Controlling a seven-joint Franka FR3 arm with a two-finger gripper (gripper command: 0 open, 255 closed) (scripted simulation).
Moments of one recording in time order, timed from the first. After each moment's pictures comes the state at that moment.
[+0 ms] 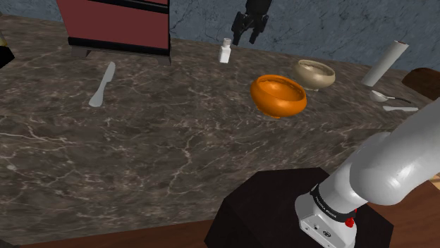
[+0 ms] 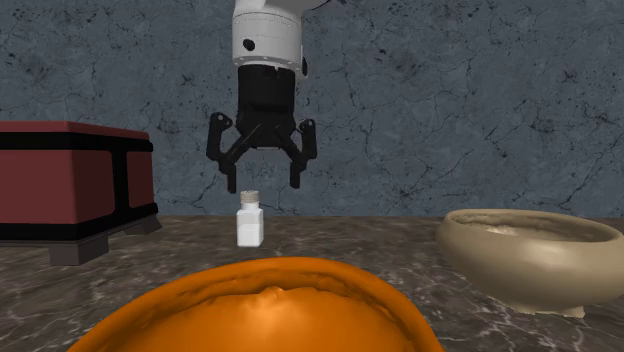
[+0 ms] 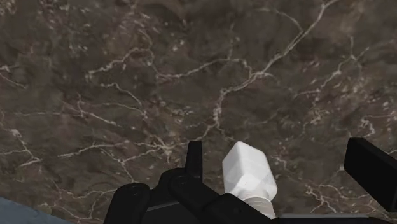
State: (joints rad) arm 0.04 -0.11 -0.04 -1.82 -0.01 1.84 0.00
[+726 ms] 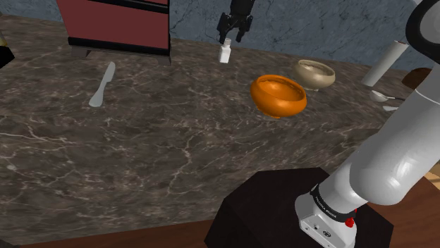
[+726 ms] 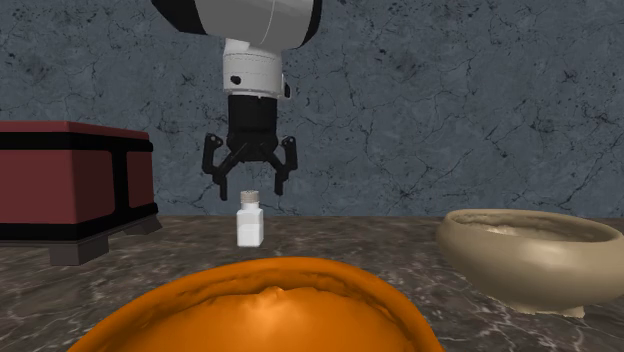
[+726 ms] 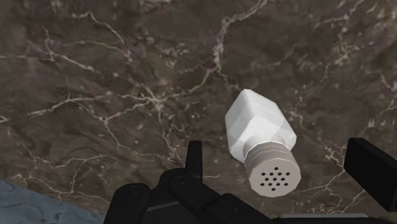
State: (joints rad) arm 0.04 0.10 -0.04 -1.63 -0.01 1.87 0.01
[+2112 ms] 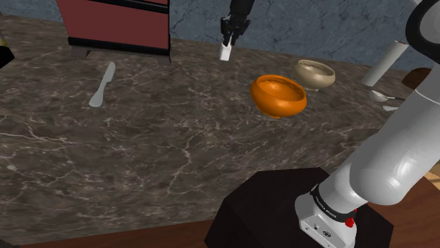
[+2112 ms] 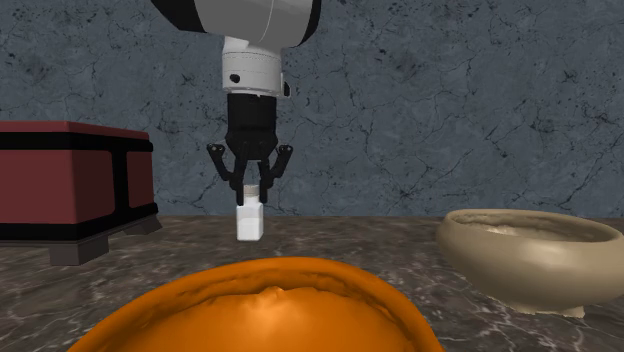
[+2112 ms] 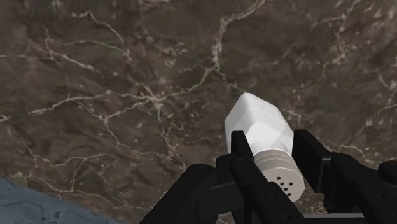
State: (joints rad) arm 0.04 0.10 -0.04 -1.62 -0.01 1.86 0.01
